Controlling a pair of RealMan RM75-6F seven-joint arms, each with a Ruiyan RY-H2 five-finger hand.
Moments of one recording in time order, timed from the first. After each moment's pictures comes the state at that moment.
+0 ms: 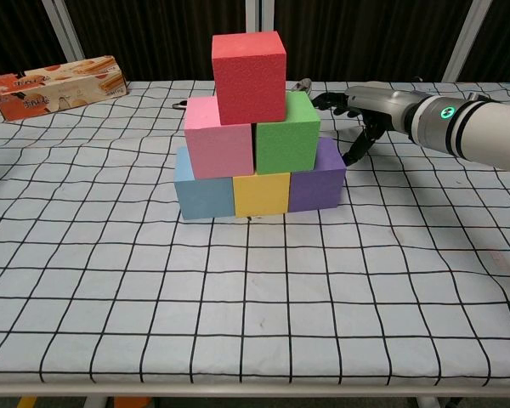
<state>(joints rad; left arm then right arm) -0.28 -1.47 -0.07 -1.18 1.44 1.30 -0.29 0.90 -1.69 0.25 -1.03 -1.11 0.62 0.17</state>
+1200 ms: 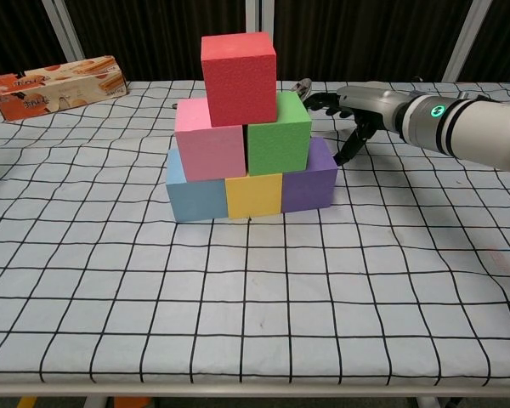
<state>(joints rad) -0.28 -1.46 -0.07 -1.19 1.44 1.29 -0.28 0.91 -1.70 0.27 -1.02 -1.11 0.60 0.17</state>
